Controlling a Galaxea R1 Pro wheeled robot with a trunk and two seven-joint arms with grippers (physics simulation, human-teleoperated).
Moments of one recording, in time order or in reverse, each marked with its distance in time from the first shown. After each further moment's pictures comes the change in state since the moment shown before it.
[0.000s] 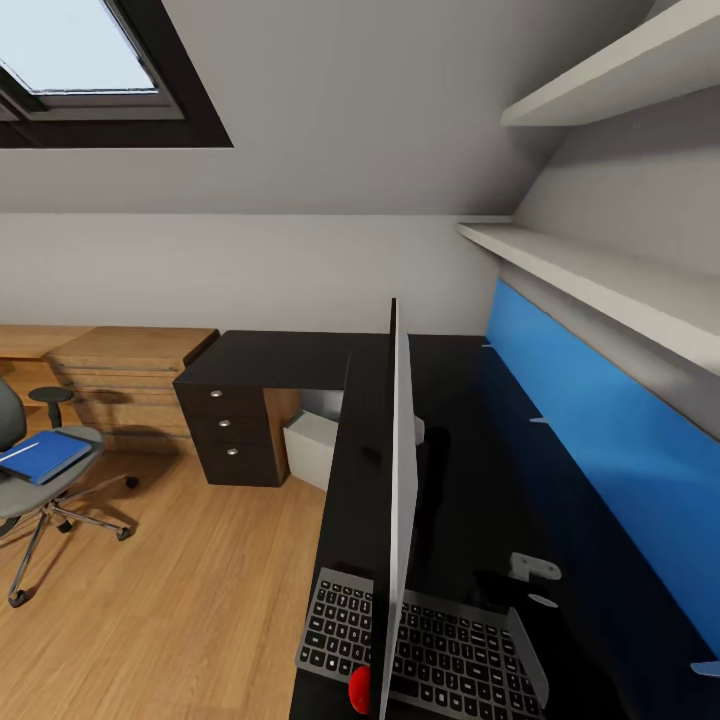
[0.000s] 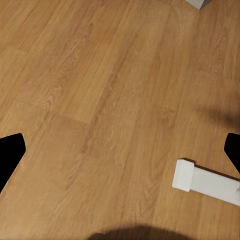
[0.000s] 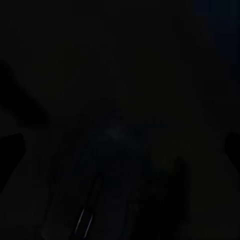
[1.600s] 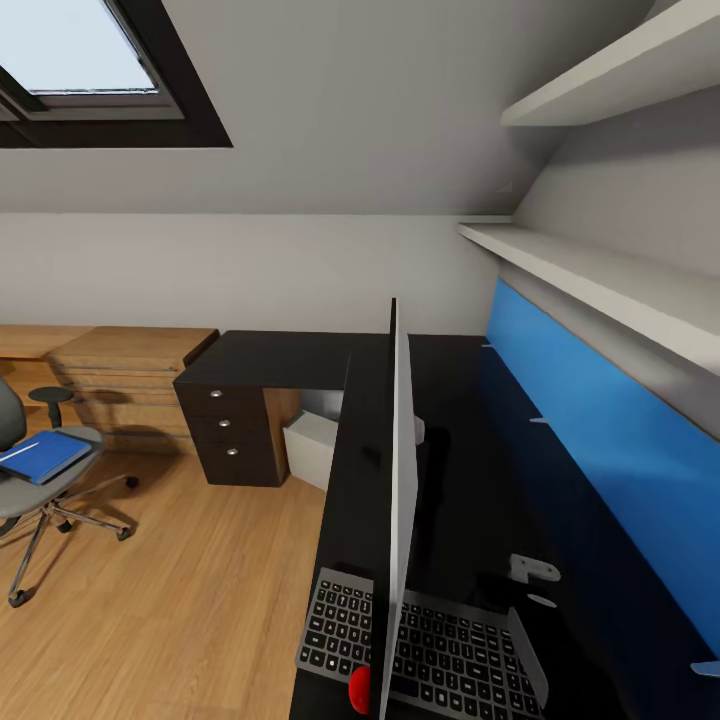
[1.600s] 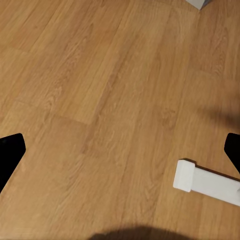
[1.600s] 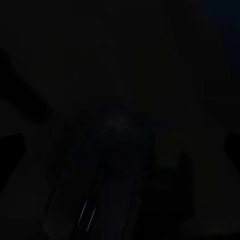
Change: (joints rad) left arm 0.000 0.002 0.000 0.000 0.000 0.000 0.000; right arm 0.000 0.003 -0.002 0.001 0.000 0.017 0.002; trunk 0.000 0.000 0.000
